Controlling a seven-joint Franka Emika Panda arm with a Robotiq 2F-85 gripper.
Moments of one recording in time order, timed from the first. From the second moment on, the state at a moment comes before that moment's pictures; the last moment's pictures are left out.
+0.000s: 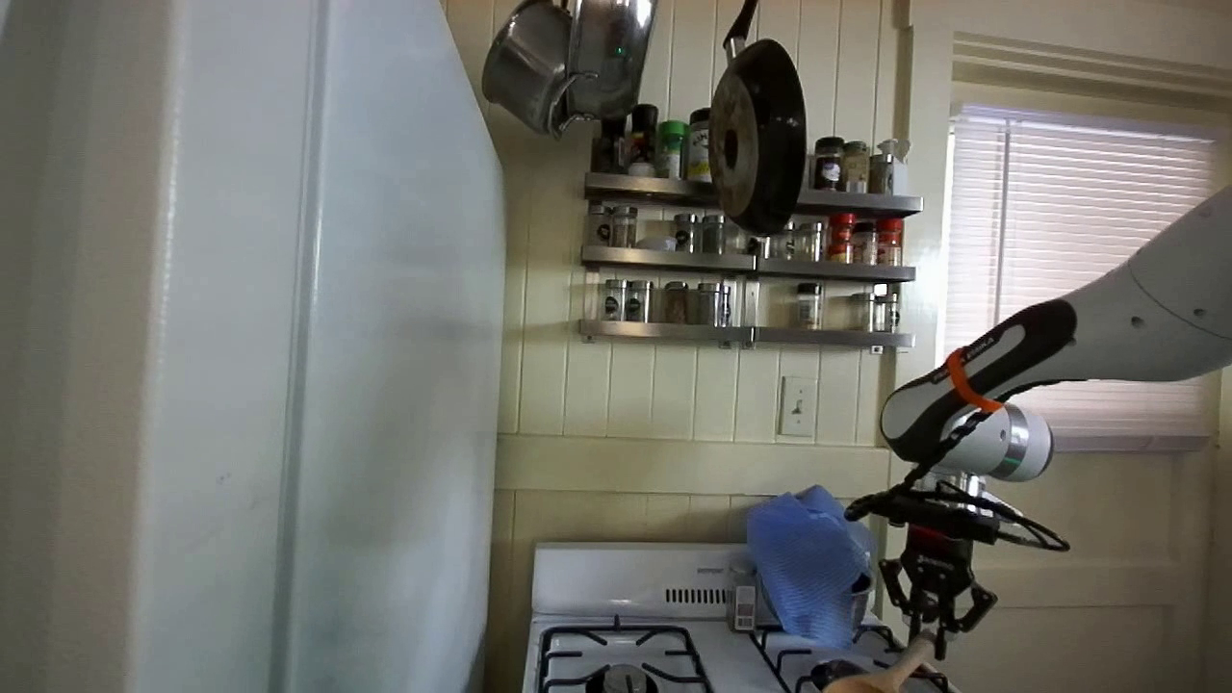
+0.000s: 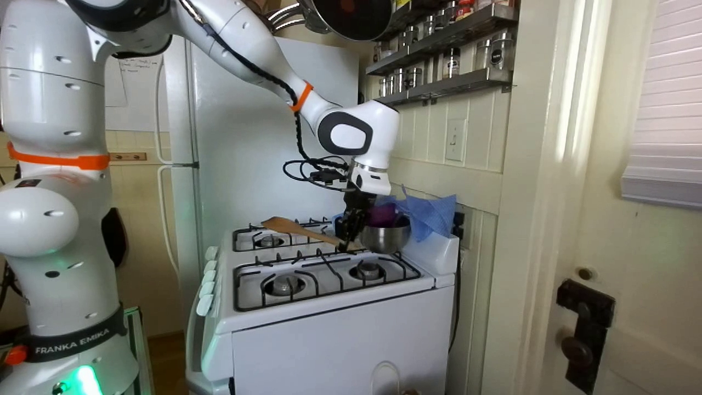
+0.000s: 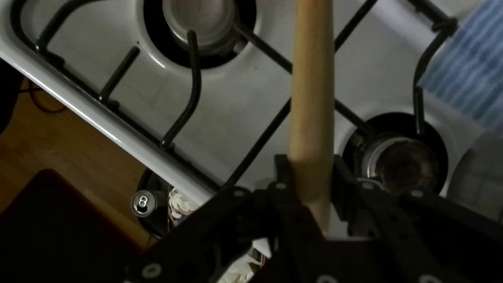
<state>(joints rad) -0.15 0.08 -0.15 -2.15 0.23 2.05 0.77</state>
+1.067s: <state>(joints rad) 0.03 0.18 0.00 -1.86 0.06 1.79 0.90</state>
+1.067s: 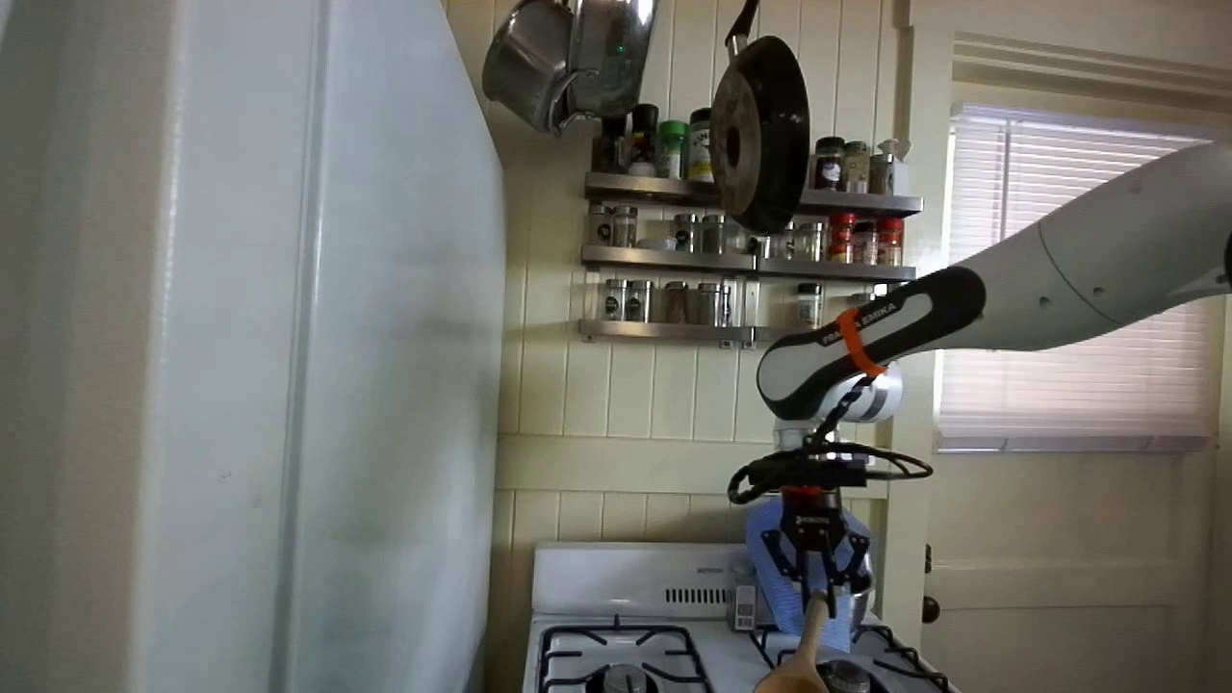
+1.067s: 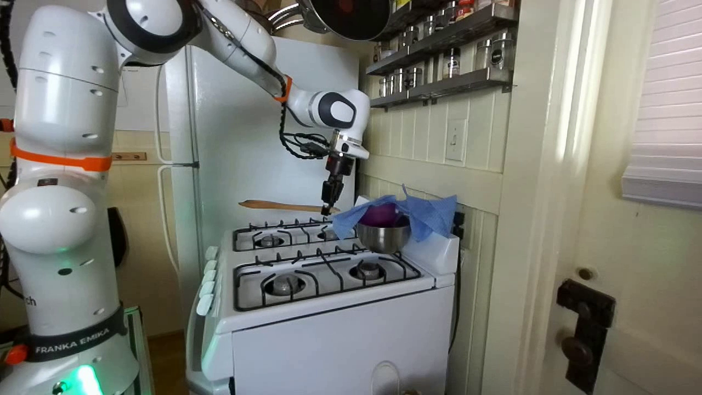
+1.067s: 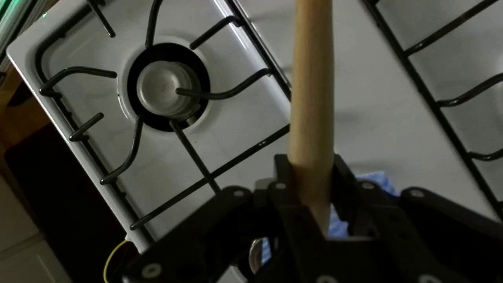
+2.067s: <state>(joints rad) 0.10 0.33 0.02 -1.65 -0.01 1.69 0.90</state>
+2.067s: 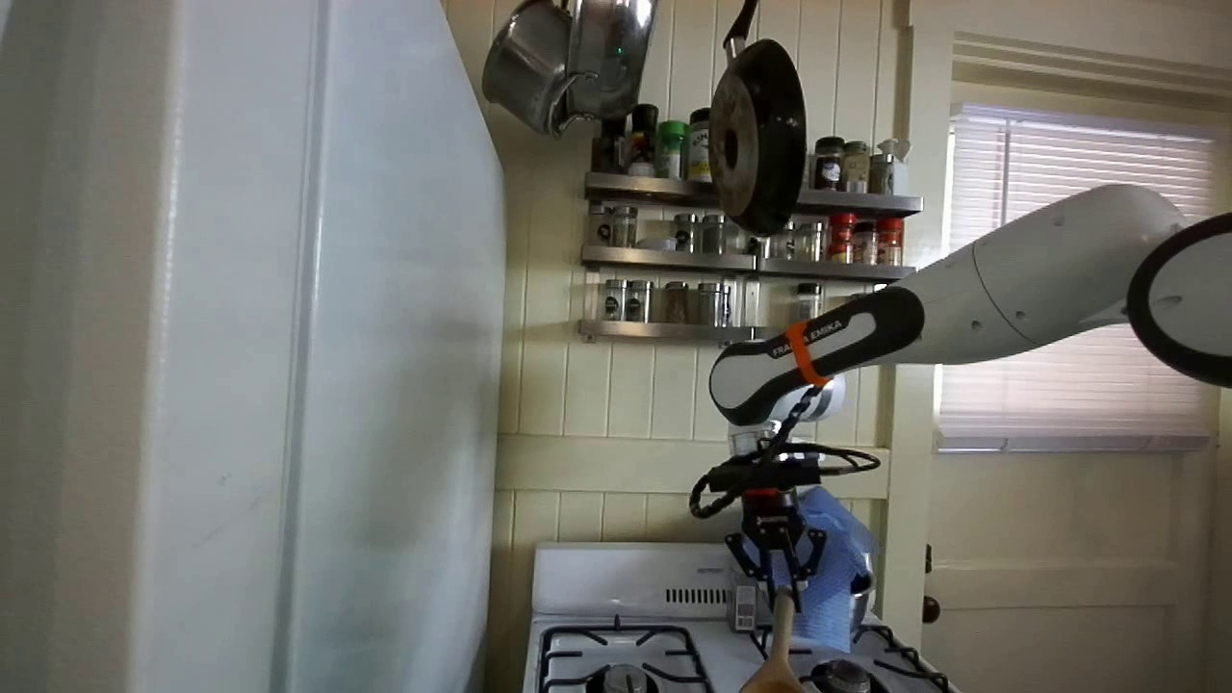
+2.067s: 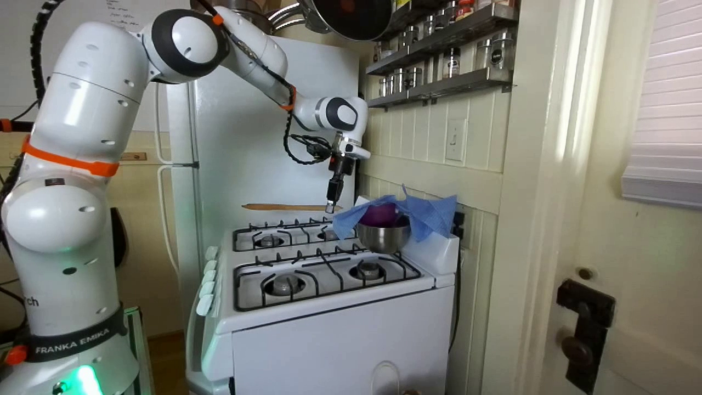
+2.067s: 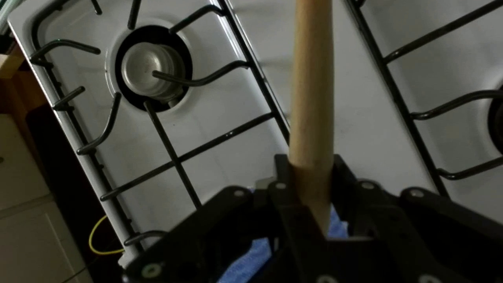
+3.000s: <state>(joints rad) 0.22 0.60 0.03 -1.28 -0.13 1.65 0.60</state>
